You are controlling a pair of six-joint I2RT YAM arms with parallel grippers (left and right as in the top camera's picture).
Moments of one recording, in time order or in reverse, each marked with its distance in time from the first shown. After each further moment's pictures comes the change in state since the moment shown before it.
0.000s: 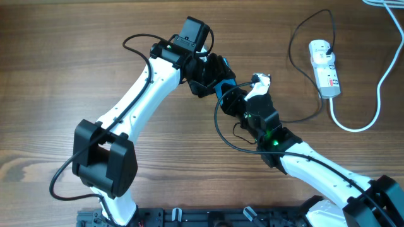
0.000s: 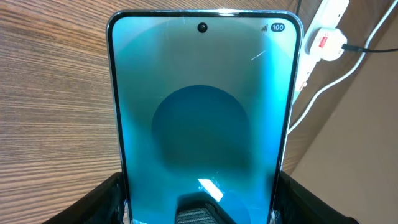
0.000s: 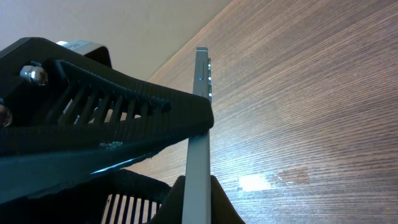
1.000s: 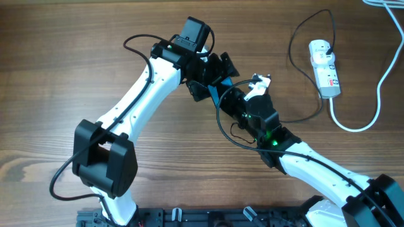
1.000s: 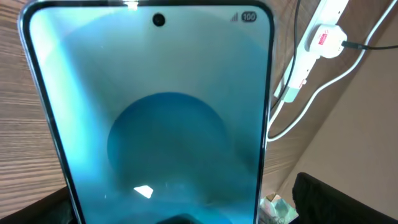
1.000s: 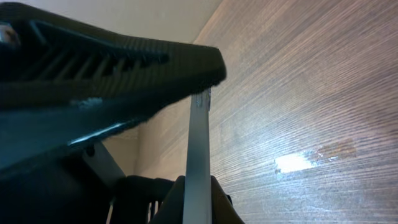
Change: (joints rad) left arm 0.005 0.000 0.003 -0.005 0.010 -0.003; right arm 0.002 0.008 -0.002 0.034 -0.066 0.209
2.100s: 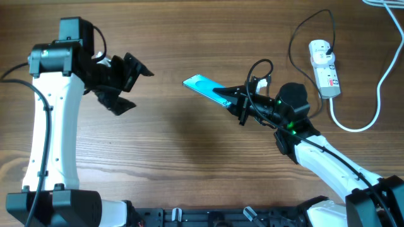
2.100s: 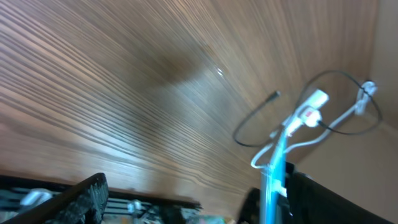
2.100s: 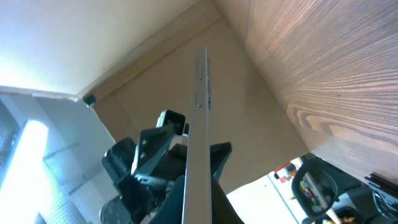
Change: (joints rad) left arm 0.510 -0.310 0.008 -0.538 0.009 0.114; right arm -0.243 0.000 0.000 0.208 -0.828 0.869
